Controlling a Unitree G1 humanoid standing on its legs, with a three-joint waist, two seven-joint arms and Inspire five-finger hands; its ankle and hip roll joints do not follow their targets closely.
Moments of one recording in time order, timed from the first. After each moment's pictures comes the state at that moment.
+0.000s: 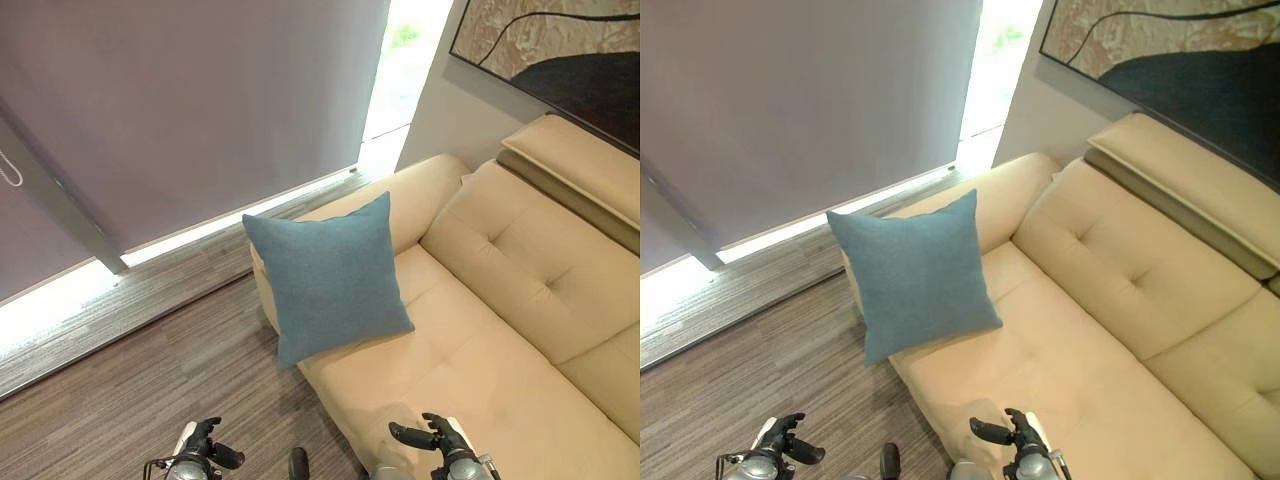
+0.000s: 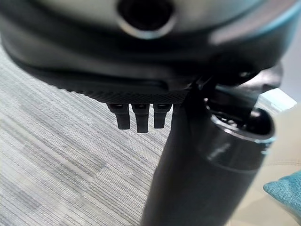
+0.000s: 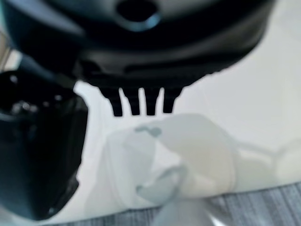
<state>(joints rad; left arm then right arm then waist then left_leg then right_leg) -0.07 0.31 -0.22 1.16 0.00 -0.05 0.17 -0.09 -0.22 0.23 1.12 -0.11 -0.02 -0.20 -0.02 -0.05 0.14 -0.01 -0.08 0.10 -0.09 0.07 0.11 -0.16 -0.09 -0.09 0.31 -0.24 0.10</state>
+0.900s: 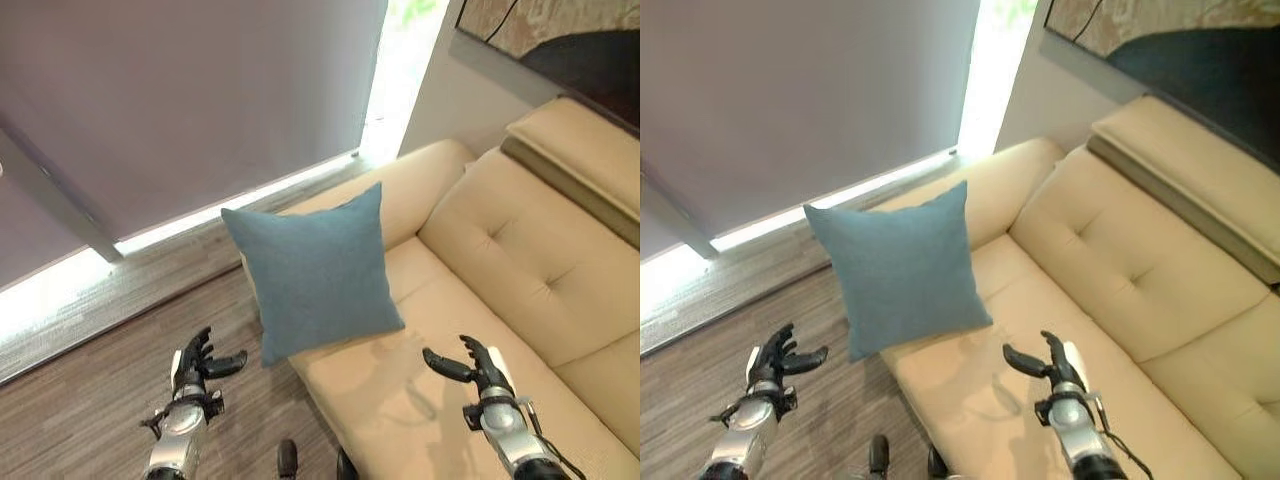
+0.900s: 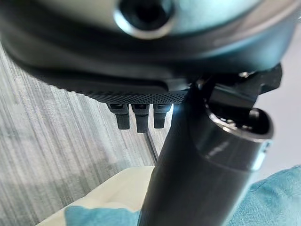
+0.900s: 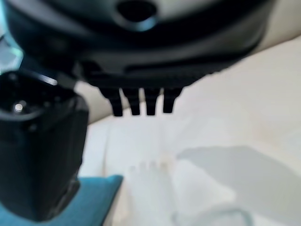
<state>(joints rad) -0.09 0.33 -0.08 0.66 -0.38 -0.11 0.25 -0.19 -0.42 0.18 0.78 -0.04 -0.01 -0.27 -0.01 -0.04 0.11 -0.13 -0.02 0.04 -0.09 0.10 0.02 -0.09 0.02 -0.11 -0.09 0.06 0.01</state>
